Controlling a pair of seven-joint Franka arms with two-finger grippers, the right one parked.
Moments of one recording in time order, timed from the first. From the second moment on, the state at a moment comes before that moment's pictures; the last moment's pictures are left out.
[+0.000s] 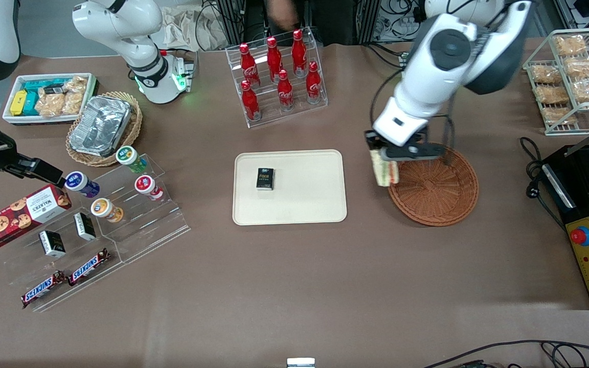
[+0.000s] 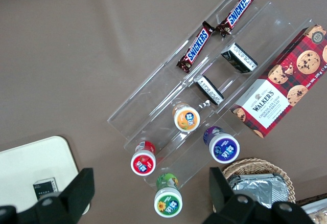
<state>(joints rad) -0.21 -0.03 -0.37 -2.01 -0.10 2.04 -0.57</state>
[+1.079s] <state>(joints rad) -0.40 0.41 -0.37 -2.03 0.14 2.45 -0.77</state>
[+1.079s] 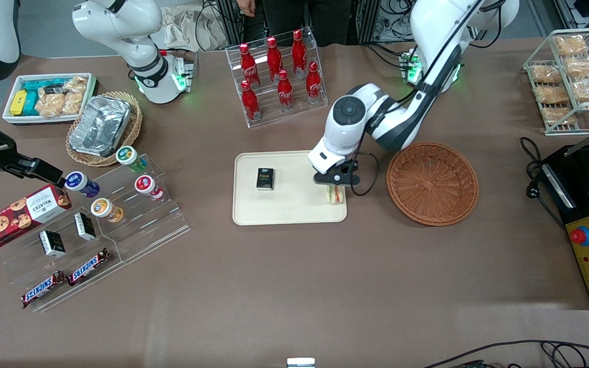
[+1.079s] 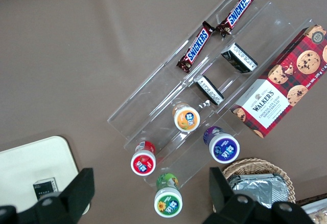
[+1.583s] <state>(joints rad) -0.40 0.48 -0.36 -2.06 0.17 2.58 -0.77</state>
